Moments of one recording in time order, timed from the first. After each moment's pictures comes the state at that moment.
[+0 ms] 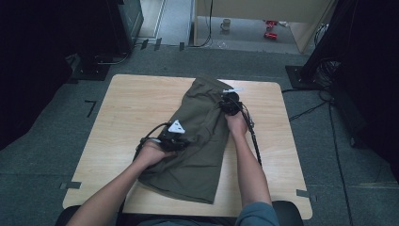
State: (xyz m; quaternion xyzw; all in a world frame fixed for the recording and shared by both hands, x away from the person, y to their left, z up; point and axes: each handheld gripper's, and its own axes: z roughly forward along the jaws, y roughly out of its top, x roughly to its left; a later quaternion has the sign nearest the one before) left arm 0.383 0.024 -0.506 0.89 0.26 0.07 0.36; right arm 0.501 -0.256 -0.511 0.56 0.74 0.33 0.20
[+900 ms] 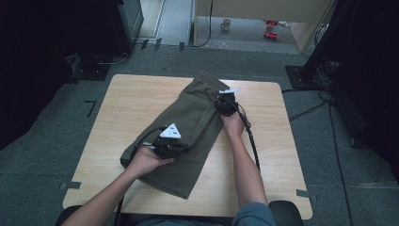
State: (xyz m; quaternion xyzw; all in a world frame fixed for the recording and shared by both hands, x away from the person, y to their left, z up) left arm 0.328 0.013 -0.465 0.88 0.23 0.02 0.41; right arm 0.500 -0.246 -0.514 0.54 0.74 0.35 0.20
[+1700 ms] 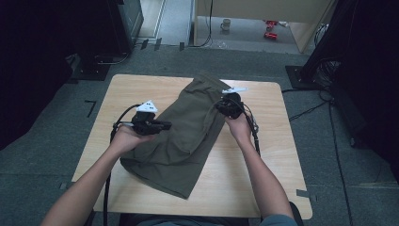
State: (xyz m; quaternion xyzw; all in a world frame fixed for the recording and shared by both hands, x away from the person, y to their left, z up) left arm 0.400 0.087 -0.435 0.86 0.29 0.06 0.42; right arm 0.452 -0.246 -0.456 0.49 0.76 0.38 0.17
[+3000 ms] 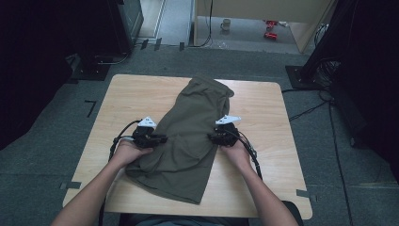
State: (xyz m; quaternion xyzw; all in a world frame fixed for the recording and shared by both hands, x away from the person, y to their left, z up) left arm 0.382 0.098 -0.510 0.85 0.34 0.04 0.40; right arm 0.379 -0.235 -0.515 0.43 0.81 0.37 0.15
